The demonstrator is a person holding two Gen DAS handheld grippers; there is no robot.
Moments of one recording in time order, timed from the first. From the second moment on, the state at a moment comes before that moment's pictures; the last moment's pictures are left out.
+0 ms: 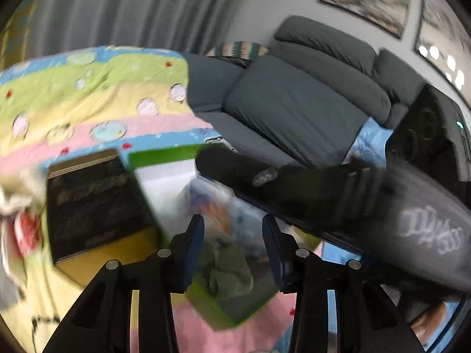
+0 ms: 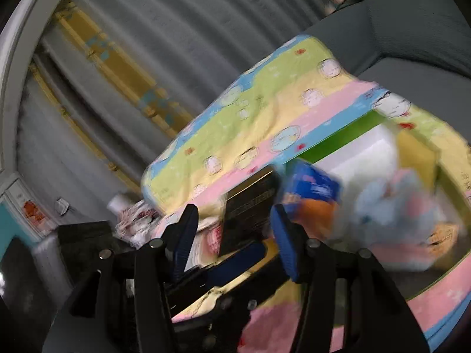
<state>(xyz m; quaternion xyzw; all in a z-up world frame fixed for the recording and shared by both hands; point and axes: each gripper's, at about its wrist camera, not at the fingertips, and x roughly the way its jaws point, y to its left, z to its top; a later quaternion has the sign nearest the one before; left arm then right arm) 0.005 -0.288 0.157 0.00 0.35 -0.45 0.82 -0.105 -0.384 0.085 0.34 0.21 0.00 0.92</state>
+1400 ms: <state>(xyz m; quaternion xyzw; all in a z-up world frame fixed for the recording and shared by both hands) -0.012 0.023 0.108 -0.10 0.40 -0.09 0.91 -0.079 -0.255 0.078 0.22 0.26 -0.01 0.94</state>
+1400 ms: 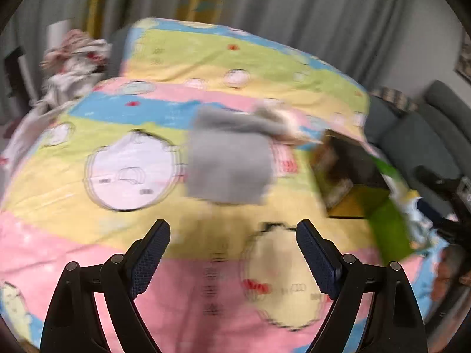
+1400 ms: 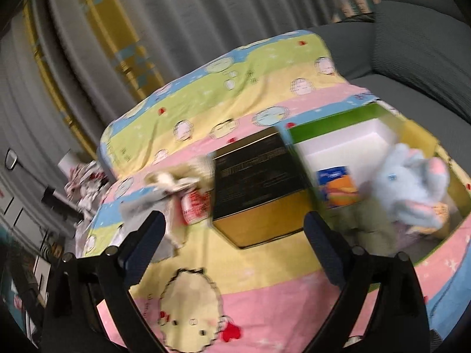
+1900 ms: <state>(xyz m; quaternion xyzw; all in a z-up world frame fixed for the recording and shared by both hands) 0.006 0.107 0.081 -0.16 0.41 -0.03 0.90 0.050 -0.103 0.075 0.13 0.33 0.04 0.93</state>
